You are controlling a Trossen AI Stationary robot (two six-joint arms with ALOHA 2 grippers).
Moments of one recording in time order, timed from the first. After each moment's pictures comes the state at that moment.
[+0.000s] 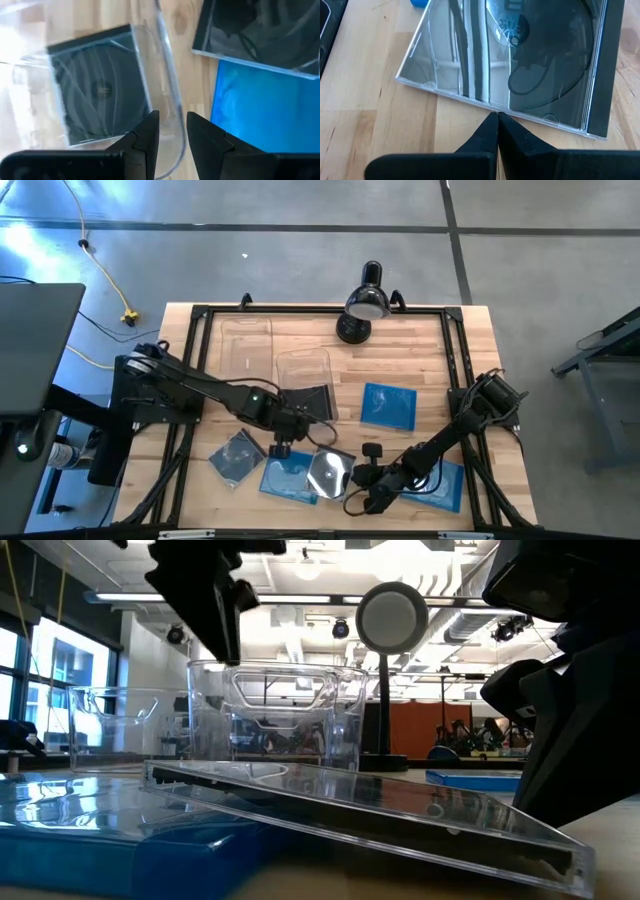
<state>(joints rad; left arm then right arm) -0.32 1.66 1.32 -0.84 -0.17 -0.19 0.67 1.94 0.99 0.01 0.41 0.60</state>
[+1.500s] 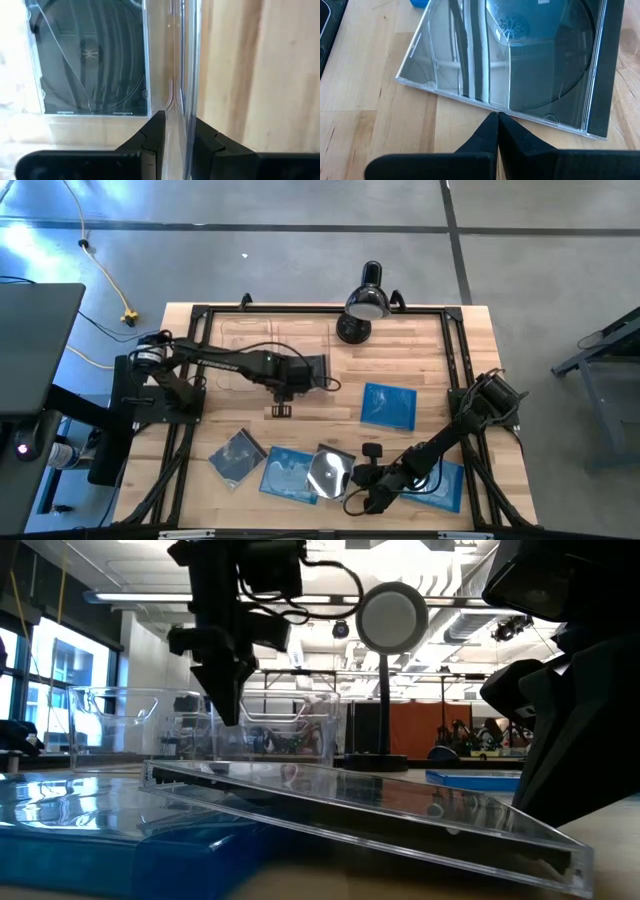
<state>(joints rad) 0.04 1.69 1.21 -0.87 -0.15 0.04 0.67 1.94 0.99 0.02 0.41 0.60</state>
